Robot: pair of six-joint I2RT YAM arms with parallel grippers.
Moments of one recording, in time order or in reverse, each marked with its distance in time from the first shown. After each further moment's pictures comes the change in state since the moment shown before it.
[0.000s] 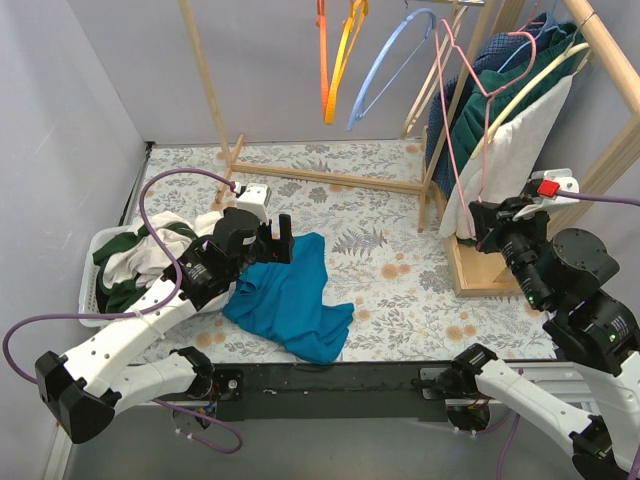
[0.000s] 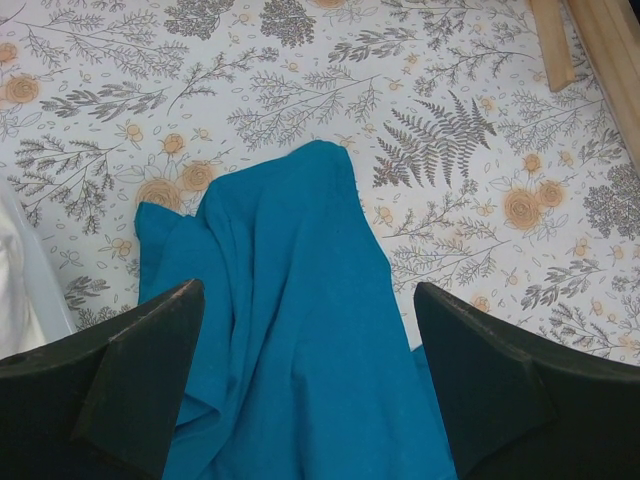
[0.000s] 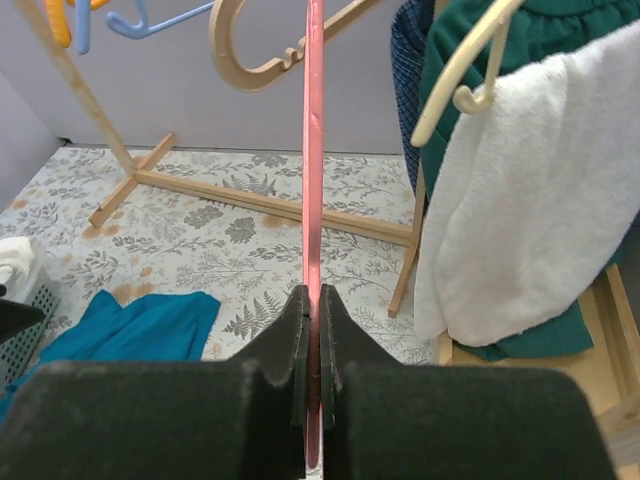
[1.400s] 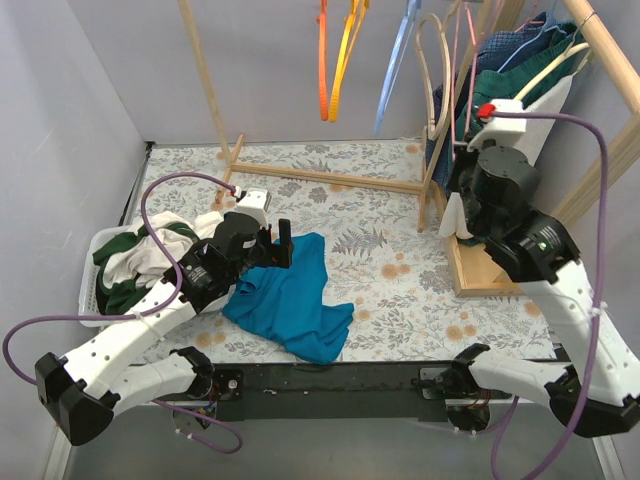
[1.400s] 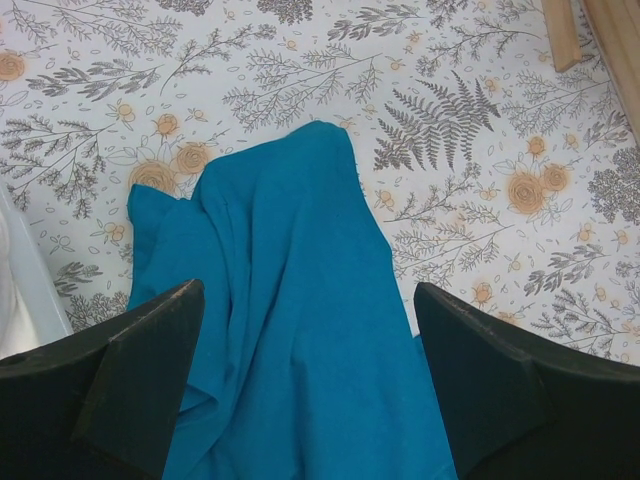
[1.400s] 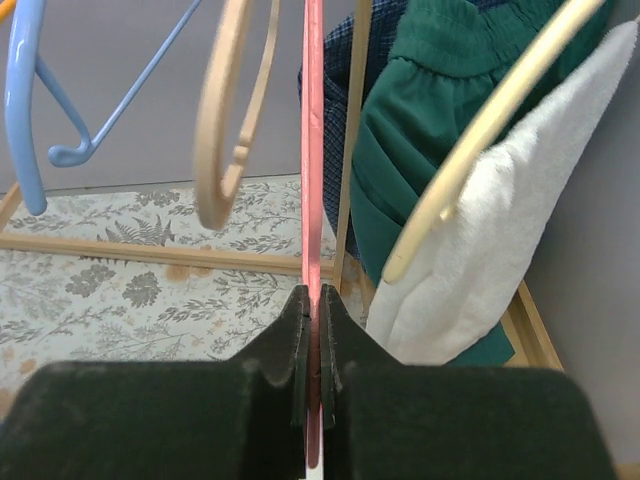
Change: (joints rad) left arm 0.000 -0.014 -0.032 -0.006 0.016 -0.012; right arm -0.002 0.398 0.237 0.060 0.316 -0.029
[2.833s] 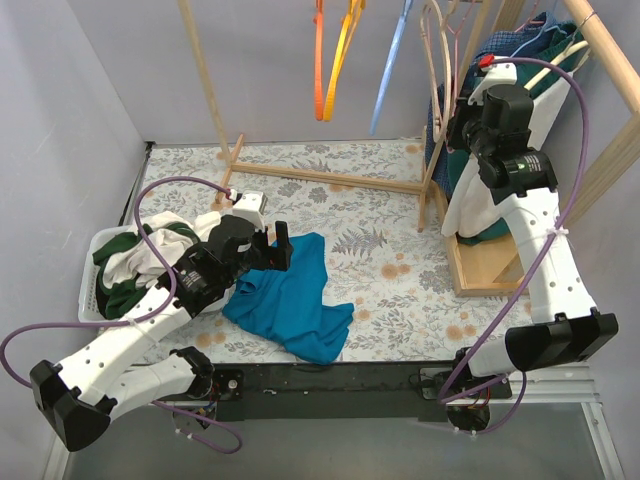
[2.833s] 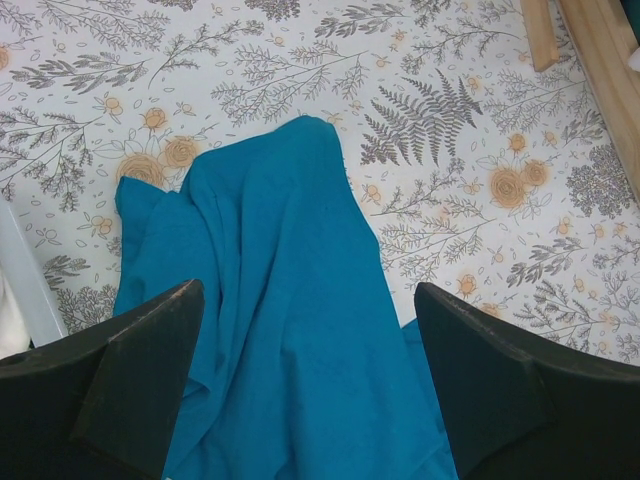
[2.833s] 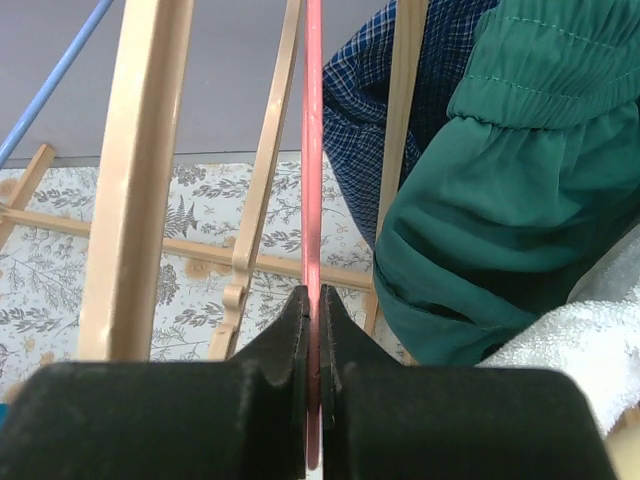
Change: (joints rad) left arm 0.000 -0.042 -0.015 -0.011 0.023 -0.023; right arm -0.439 0.363 0.187 0.045 -0.593 0.028
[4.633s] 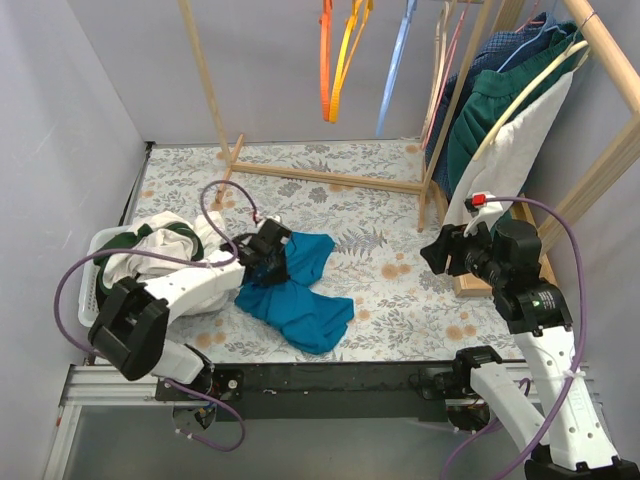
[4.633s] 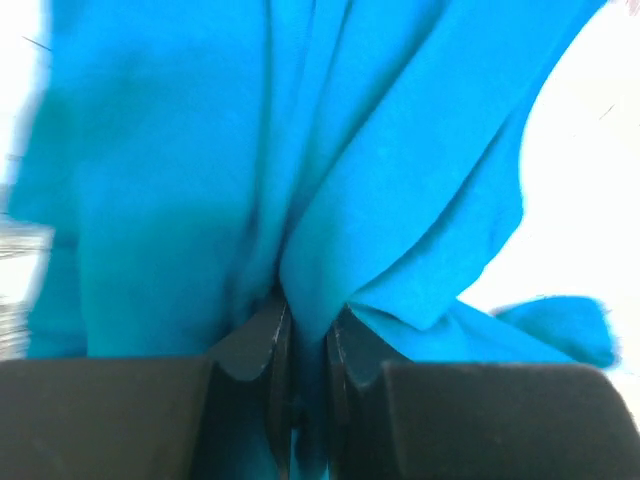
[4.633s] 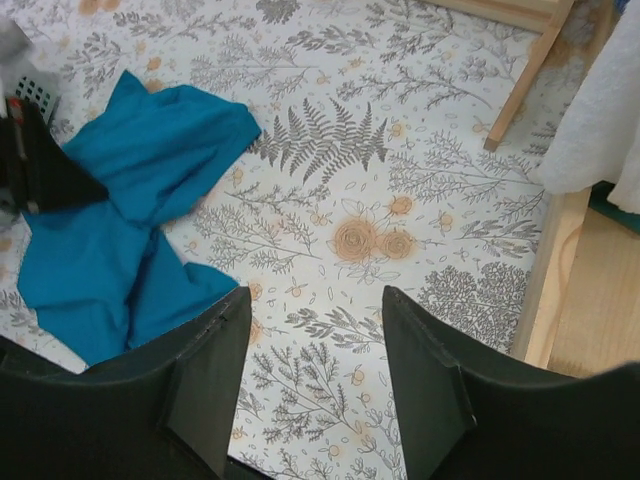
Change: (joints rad) left arm 0.045 0.507 -0.097 0.071 0.083 -0.276; right arm -0.005 -0.745 -0.806 -0.126 -0.370 0.029
